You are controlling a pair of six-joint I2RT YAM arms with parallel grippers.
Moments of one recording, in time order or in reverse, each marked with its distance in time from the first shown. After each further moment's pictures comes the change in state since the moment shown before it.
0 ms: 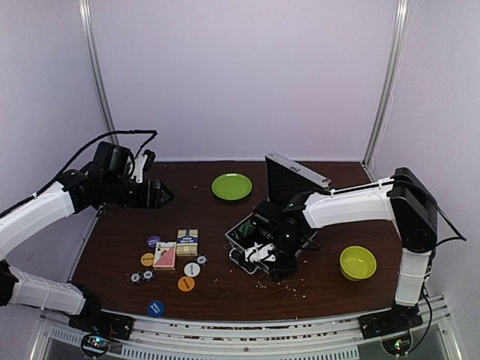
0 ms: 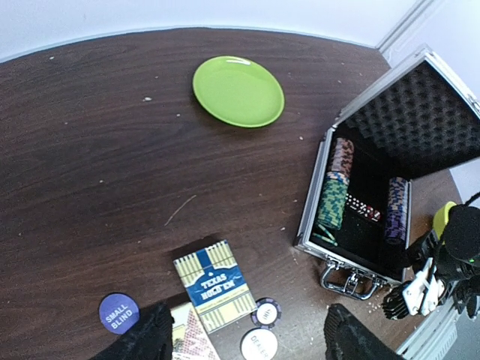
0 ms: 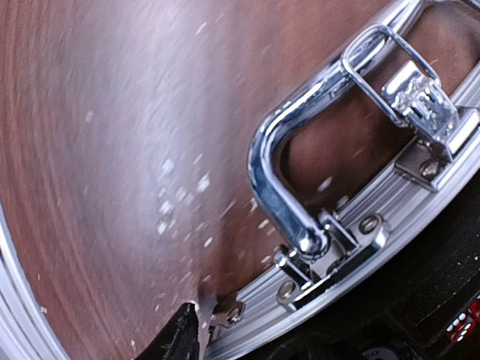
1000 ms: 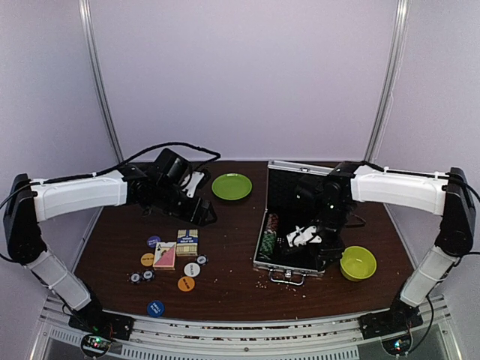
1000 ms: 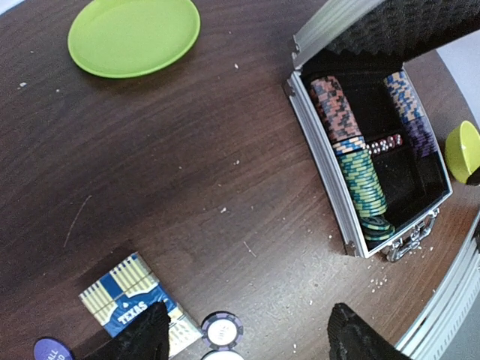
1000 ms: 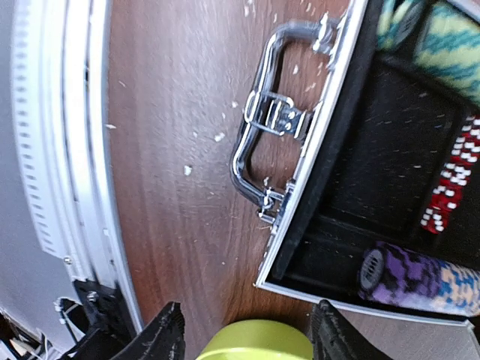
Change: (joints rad) left arm -0.232 0.389 0.173 0.025 0.012 0.075; right arm -0.200 -0.272 -0.052 -0.380 -0.029 -0.254
